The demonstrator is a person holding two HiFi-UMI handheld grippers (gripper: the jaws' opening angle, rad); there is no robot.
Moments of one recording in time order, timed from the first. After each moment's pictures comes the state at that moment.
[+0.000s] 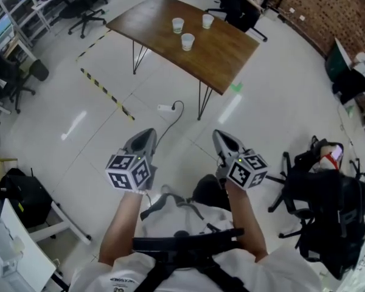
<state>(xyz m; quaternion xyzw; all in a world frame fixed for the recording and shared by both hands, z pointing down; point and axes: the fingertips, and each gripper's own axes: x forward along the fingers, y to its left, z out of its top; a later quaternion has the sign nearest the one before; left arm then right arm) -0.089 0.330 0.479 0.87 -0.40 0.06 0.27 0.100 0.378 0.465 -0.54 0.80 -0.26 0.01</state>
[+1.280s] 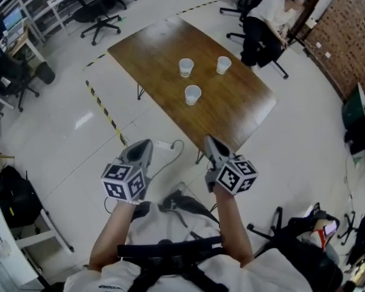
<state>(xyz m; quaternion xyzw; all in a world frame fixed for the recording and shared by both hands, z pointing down) -0.008 0.075 0.478 0.85 -0.46 0.07 0.26 0.176 0.065 0.476 -0.49 0.83 -0.28 0.04</state>
